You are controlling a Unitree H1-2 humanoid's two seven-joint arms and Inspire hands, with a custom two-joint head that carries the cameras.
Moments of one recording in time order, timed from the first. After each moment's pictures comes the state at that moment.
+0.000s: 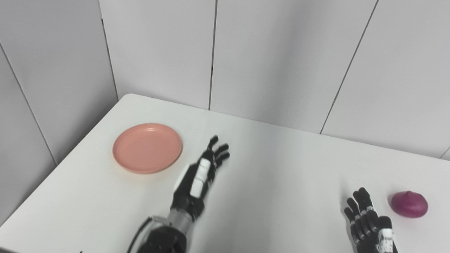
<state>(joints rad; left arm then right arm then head) -0.10 0.00 -0.05 -0.29 -0.17 0.24 0.01 0.06 -0.13 -0.04 -0.06 0.30 -0.08 0.23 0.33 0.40</state>
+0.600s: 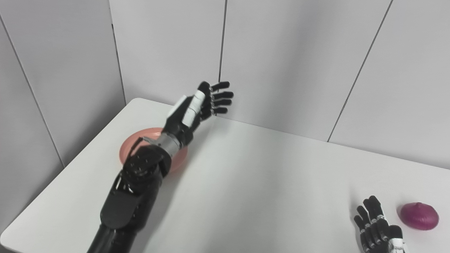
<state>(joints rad) -0.49 0.25 0.10 -0.05 -0.24 0.32 -0.14 0.04 -0.13 -0.05 -0.04 0.29 -0.08 0.23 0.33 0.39</state>
